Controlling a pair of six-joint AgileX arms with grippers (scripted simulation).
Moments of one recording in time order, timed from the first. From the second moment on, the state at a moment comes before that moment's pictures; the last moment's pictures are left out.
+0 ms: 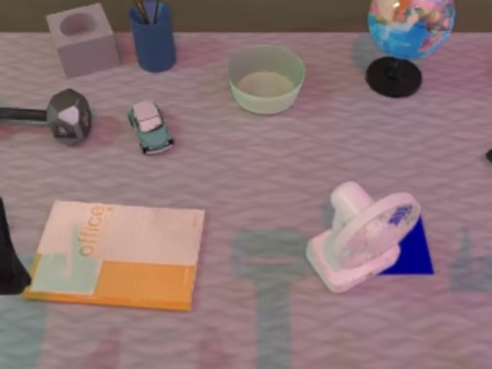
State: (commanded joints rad) left arm 0.00 0.00 0.00 0.00 0.00 0.00; right arm 0.00 0.00 0.00 0.00 0.00 0.00
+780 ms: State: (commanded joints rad) left arm 0.00 0.00 0.00 0.00 0.00 0.00; right arm 0.22 0.66 0.61 -0.54 0.01 -0.56
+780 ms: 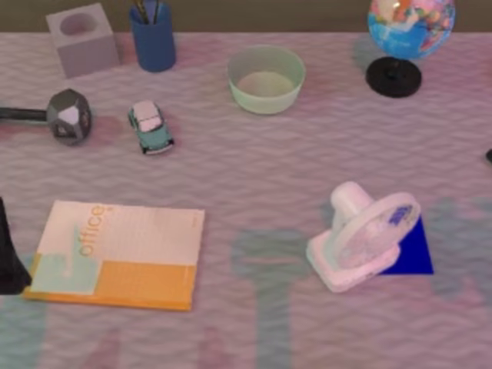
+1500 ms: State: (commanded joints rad) left arm 0.00 0.00 0.00 0.00 0.00 0.00; right arm 0.53 1.72 1.58 -1.30 0.00 -1.37
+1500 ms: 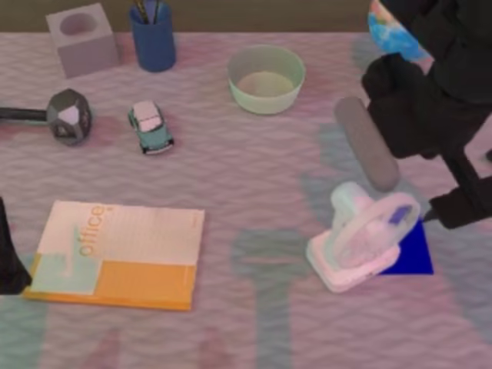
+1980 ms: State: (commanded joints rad) left arm 0.00 0.00 0.00 0.00 0.00 0.00; right arm 0.58 1.86 1.70 -1.42 0.01 -1.49
